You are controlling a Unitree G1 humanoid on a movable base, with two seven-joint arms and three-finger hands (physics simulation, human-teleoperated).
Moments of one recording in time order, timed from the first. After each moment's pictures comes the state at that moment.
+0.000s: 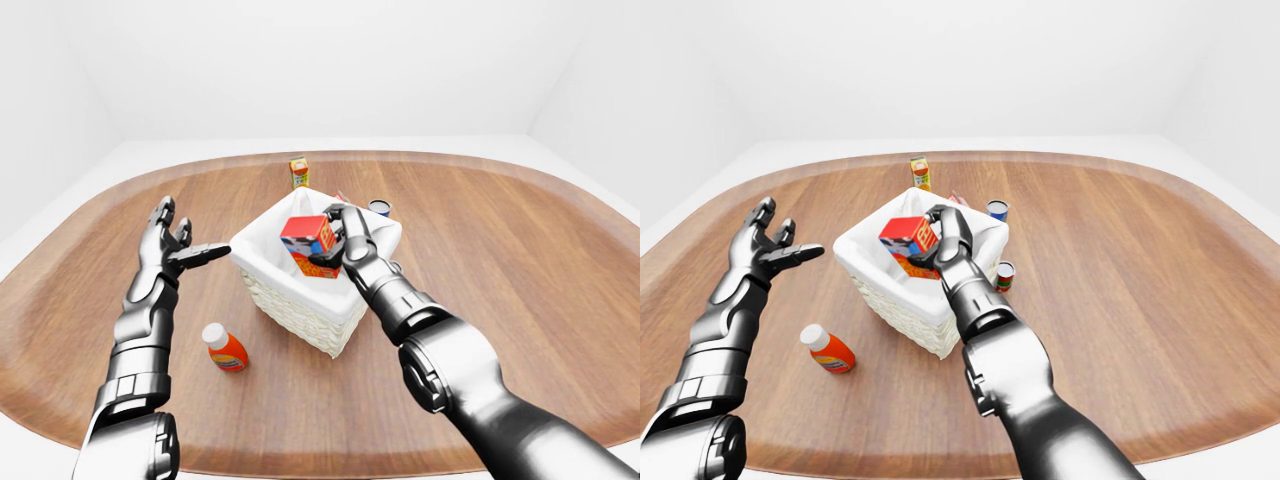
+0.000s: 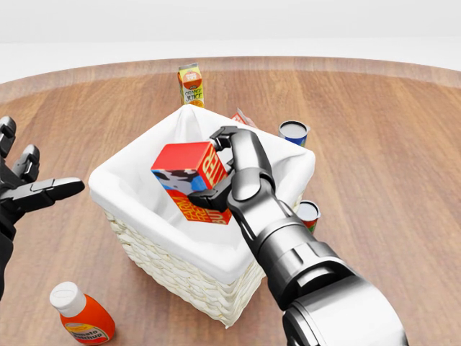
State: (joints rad) left arm -0.57 0.39 0.28 0.61 -0.40 0.09 -0.12; right arm -1.14 0.11 -0.03 1.33 -0.25 0.09 -0.33
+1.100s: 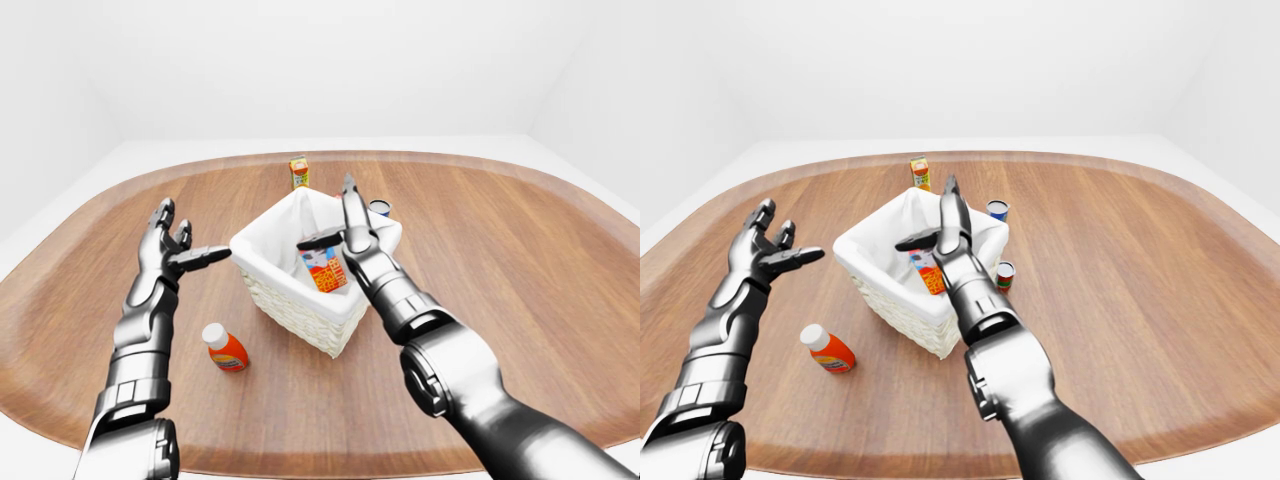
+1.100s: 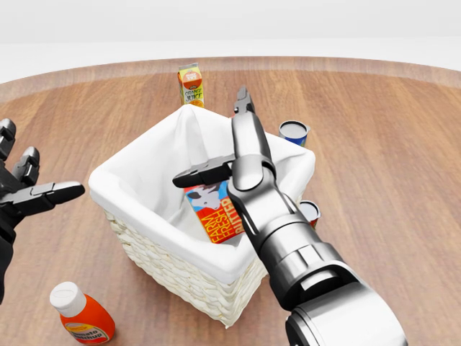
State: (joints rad) left arm -0.55 0.39 0.28 0.58 -0.41 0.09 -0.12; right arm -1.11 0.10 -0.02 1.18 -0.22 0.09 -0.34
